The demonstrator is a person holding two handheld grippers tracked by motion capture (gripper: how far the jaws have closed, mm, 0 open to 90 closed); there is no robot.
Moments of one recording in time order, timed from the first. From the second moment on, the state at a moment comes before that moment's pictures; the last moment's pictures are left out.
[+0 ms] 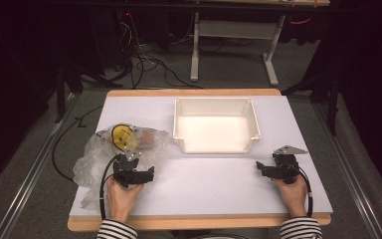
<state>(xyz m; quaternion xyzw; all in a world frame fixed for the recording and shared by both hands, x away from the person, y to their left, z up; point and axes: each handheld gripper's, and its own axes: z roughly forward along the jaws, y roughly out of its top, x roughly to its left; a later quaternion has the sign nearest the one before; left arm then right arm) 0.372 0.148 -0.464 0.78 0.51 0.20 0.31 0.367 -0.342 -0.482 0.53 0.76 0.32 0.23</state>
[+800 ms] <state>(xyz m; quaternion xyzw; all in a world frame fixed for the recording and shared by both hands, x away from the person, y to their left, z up) 0.372 0.150 -0.477 0.78 0.50 0.19 0.32 0.367 -0.342 -0.482 0.53 0.76 0.32 0.23</state>
